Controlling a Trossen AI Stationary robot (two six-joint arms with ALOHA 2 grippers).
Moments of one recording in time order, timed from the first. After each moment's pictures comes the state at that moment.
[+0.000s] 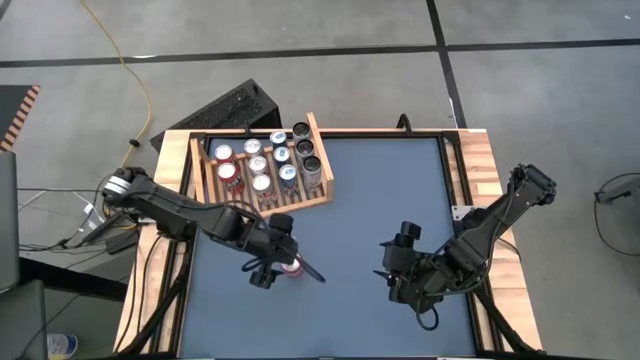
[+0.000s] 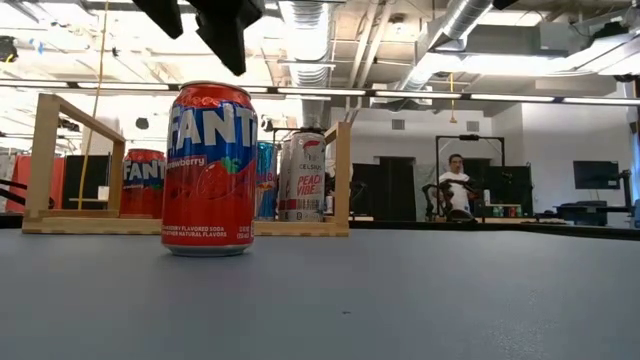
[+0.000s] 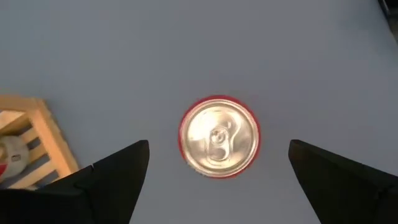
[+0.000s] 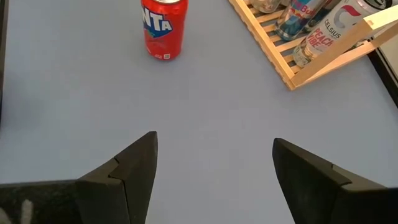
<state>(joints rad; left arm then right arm) -0.32 1.52 1.31 -0.78 -0.11 -0.01 0.70 1.49 1.38 -1.04 0.67 0.72</state>
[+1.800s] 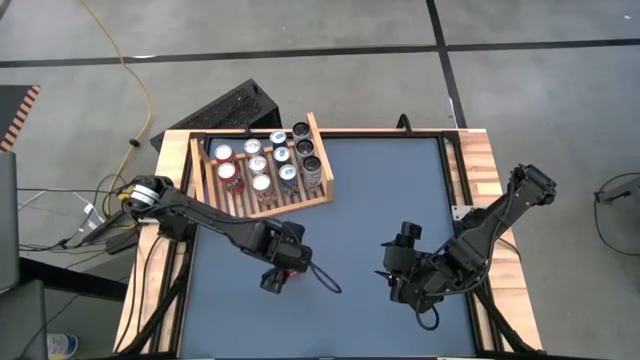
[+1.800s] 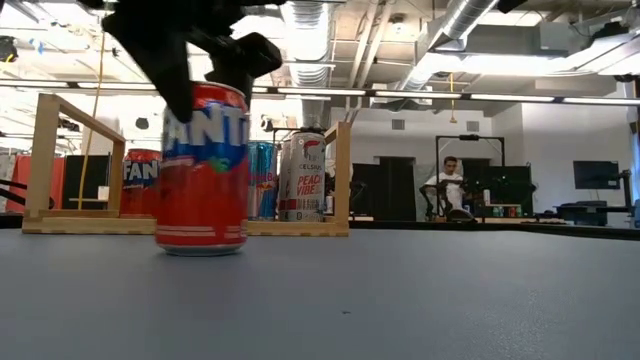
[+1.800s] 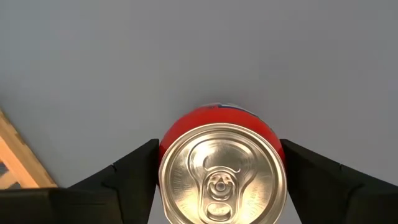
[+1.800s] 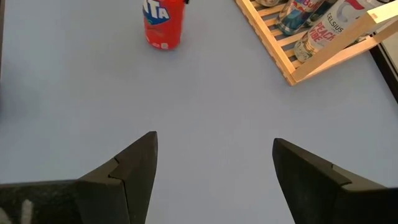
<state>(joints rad) -0.32 1.75 1.39 -0.91 -0.07 0.04 0.70 1.49 1.38 -1.06 0.65 0.73</state>
